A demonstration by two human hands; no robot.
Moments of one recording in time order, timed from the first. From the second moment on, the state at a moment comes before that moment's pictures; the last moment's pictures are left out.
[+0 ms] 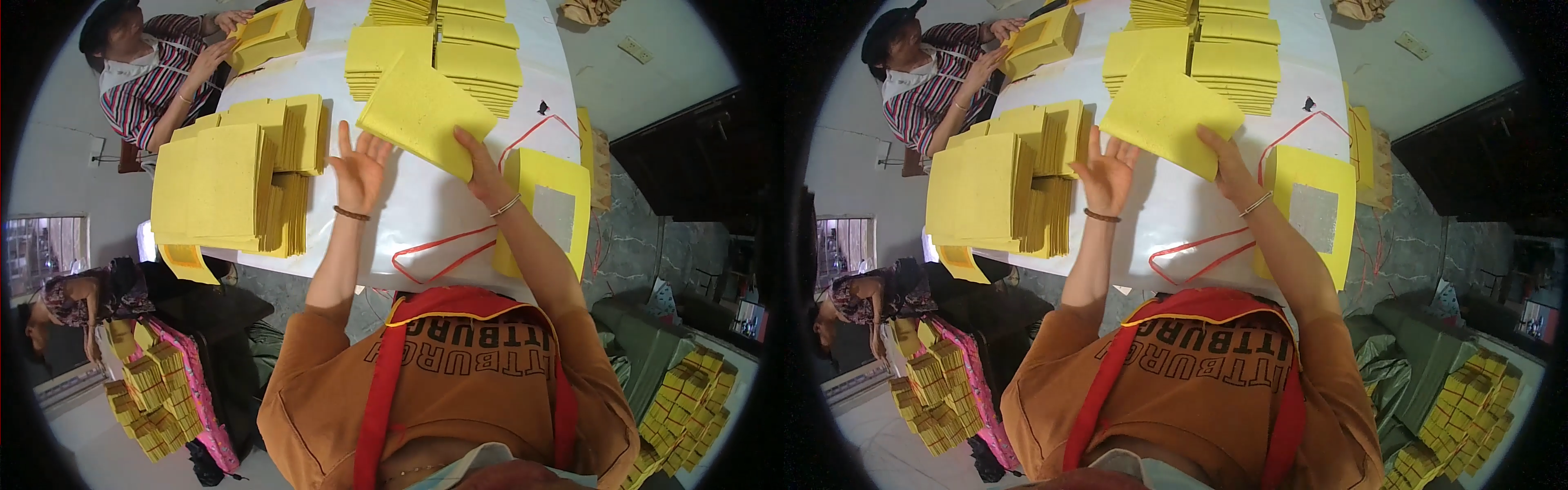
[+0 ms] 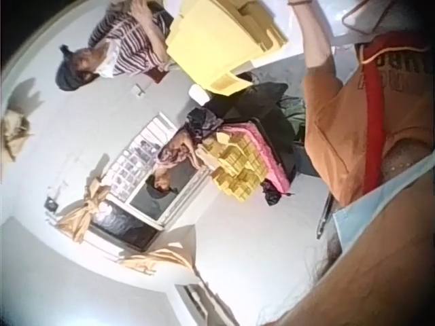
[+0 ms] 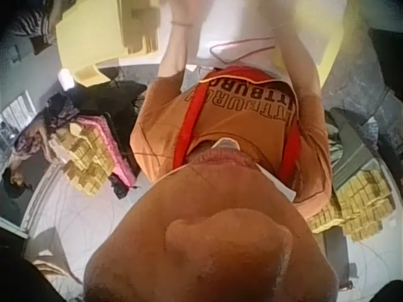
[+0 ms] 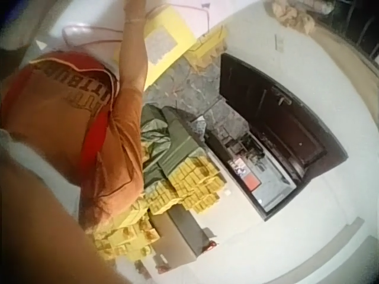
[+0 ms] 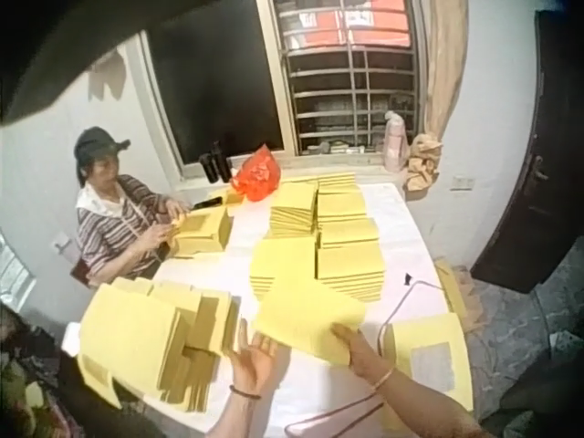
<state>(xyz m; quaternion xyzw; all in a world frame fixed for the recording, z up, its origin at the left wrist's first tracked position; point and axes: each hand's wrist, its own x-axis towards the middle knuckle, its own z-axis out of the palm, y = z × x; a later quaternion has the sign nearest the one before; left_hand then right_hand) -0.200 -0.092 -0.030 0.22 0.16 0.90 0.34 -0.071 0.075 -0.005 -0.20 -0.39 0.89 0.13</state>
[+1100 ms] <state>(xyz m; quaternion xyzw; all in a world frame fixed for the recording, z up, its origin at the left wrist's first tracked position) -0.175 -0.059 0.016 0.07 0.36 0.83 0.42 -0.055 0.083 0.022 -0.16 -0.55 0.81 0.12</state>
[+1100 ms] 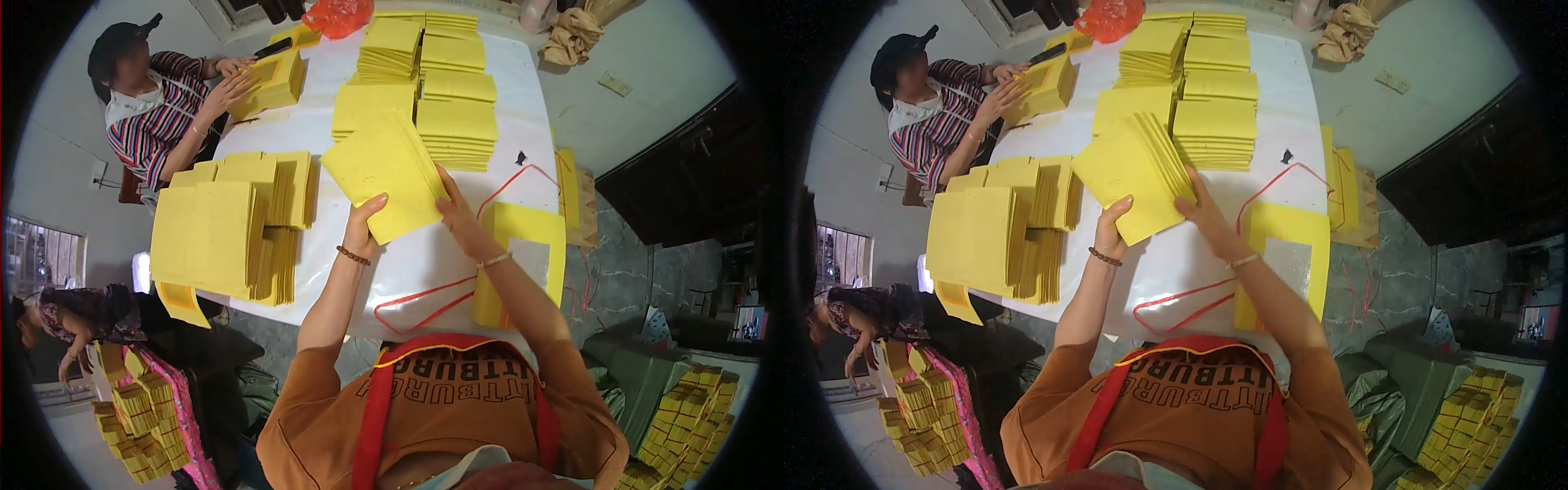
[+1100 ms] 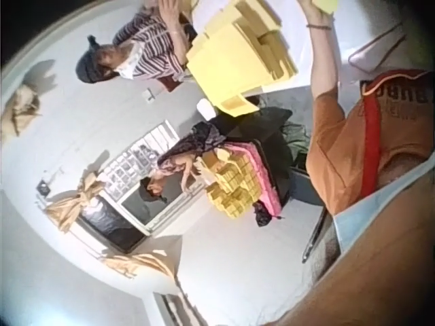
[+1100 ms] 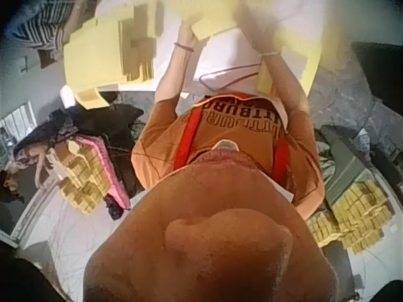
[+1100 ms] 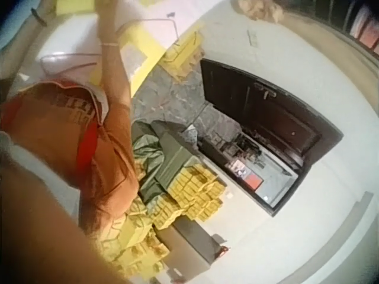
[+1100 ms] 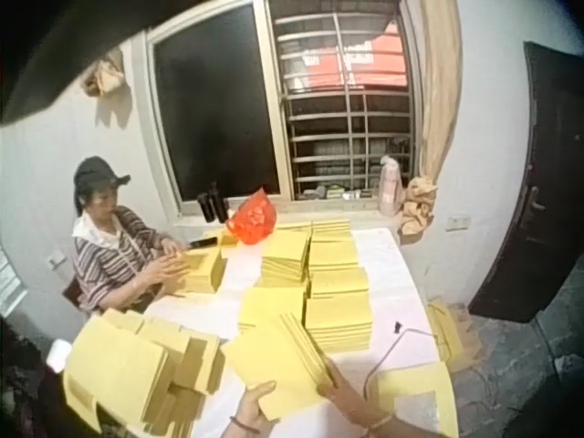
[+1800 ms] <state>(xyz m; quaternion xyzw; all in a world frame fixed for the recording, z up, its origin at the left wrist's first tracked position) -0.206 0.039 0.029 0.22 0.55 0.72 0.36 -0.112 0.264 0.080 -0.26 -0.41 0.86 0.16</state>
